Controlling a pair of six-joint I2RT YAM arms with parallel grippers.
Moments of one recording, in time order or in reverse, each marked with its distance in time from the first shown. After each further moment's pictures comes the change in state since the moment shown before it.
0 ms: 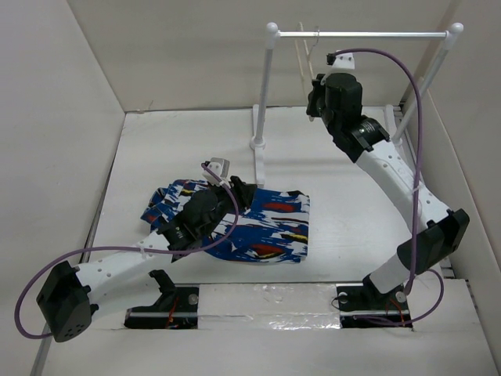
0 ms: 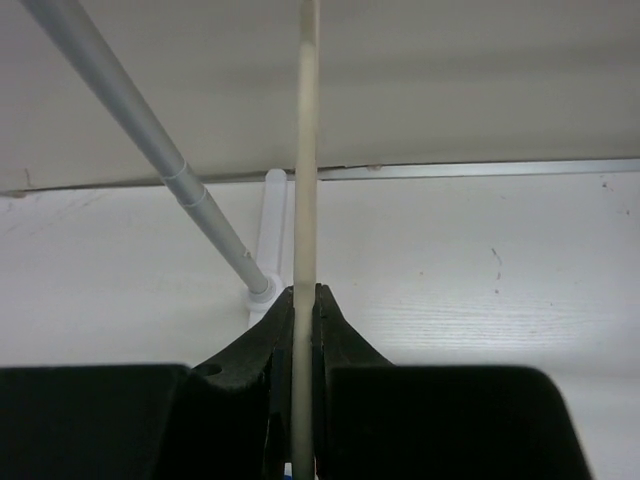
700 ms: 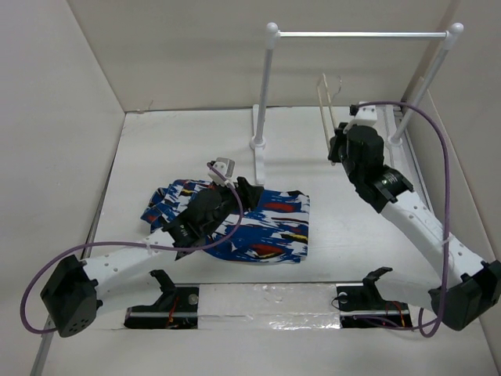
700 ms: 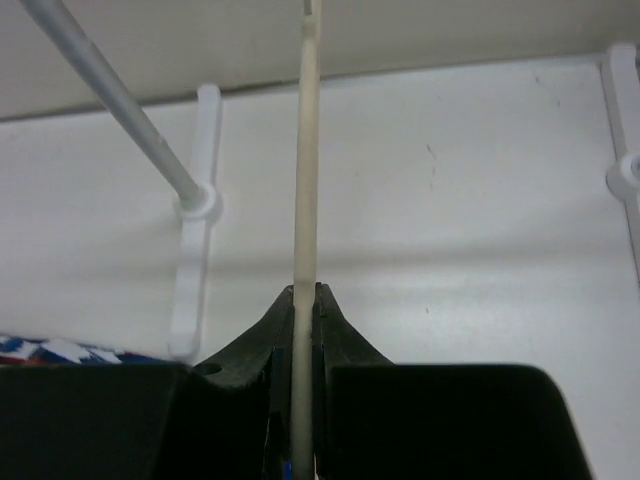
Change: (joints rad) left arm 0.004 0.038 -0.002 0.032 0.049 -0.019; right arm -0.005 -0.400 -0.520 0.057 0.049 0.025
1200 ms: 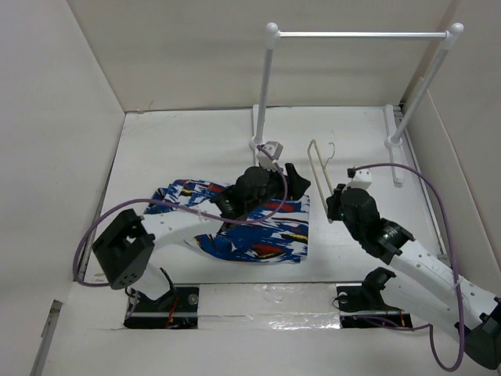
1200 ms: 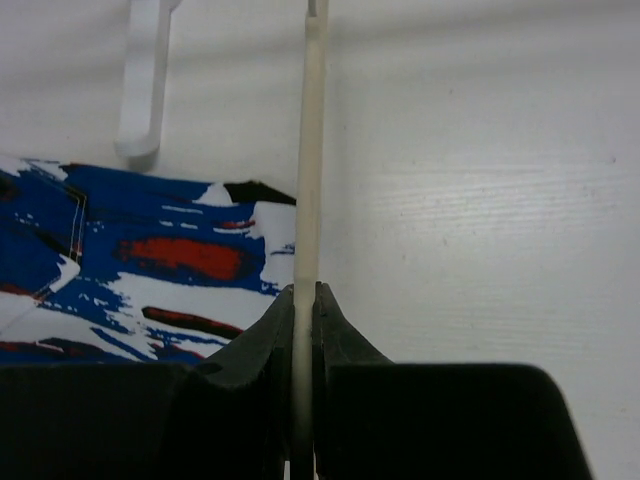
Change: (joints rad) left arm -0.079 0.451 0.348 0.051 0.151 -0.130; right arm 0.172 -0.382 -0.566 -0.041 0.034 0.217
